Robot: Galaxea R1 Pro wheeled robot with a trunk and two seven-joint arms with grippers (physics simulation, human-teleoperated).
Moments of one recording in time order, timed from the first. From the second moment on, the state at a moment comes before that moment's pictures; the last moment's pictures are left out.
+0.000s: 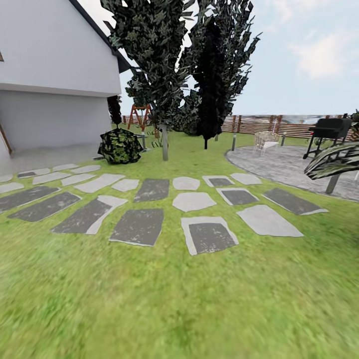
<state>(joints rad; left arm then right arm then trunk) 0.00 0.02 0.02 -0.02 0.03 0.01 -0.09 -0.08 0.01 0.00 -0.08 0.00 -0.13 0.01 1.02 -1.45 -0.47</state>
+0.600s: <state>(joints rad) 0.00 0.02 0.02 -0.04 0.03 0.01 -0.09 -0.08 0.01 0.00 -0.08 0.00 -0.13 0.01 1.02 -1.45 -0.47</state>
